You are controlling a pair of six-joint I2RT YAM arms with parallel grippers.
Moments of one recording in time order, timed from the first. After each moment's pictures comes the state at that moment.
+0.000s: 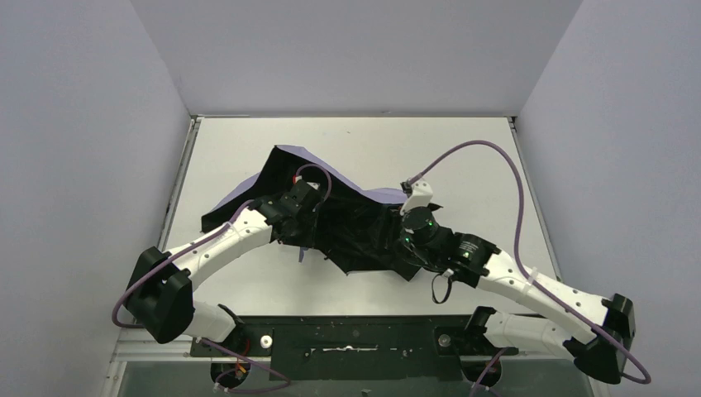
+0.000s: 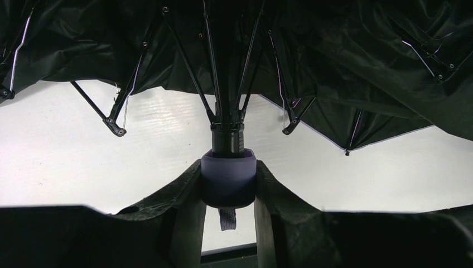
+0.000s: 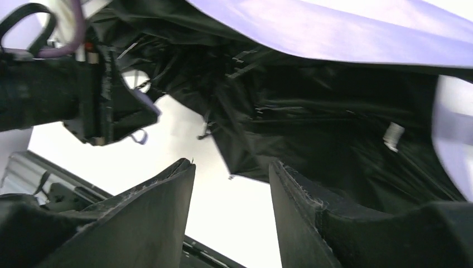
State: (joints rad) left arm -0.70 1.41 1.01 -0.77 -0.17 -0.51; right arm 0.95 0.95 0.82 -0.43 0.34 0.69
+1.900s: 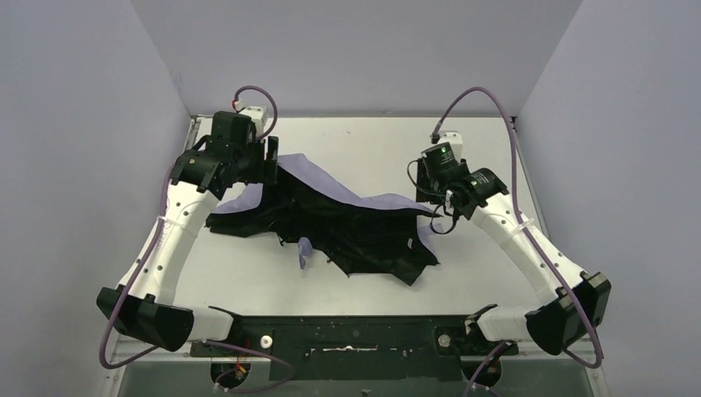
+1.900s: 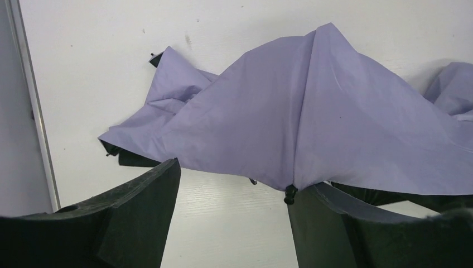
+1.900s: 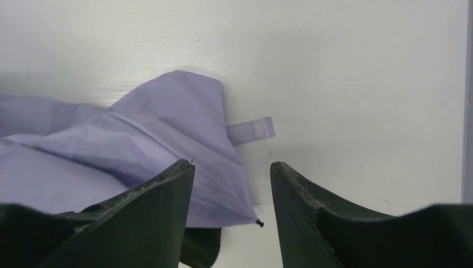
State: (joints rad) left arm -0.33 1.33 1.54 -0.97 -0.14 -0.16; right arm 0.53 1.27 1.29 -0.88 0.39 0.39
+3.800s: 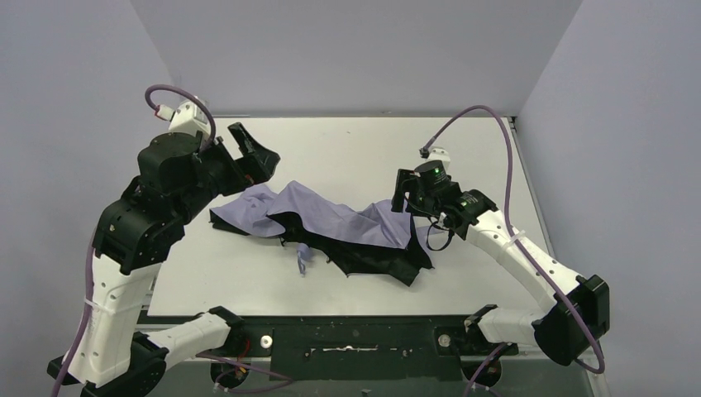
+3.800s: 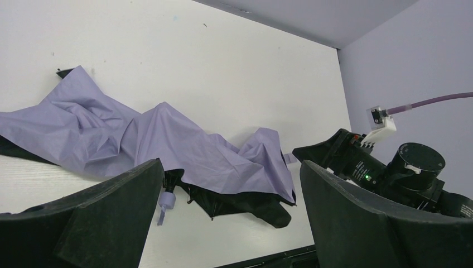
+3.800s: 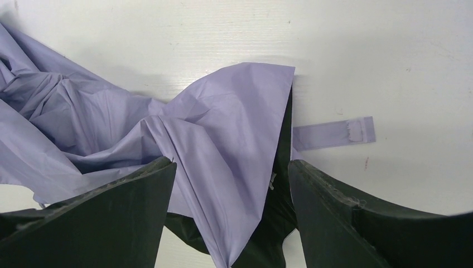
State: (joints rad) left arm -0.54 1.07 1.74 -1.04 -0.22 -0.67; right arm 0.57 1.24 1.06 -0.59 0.21 0.53
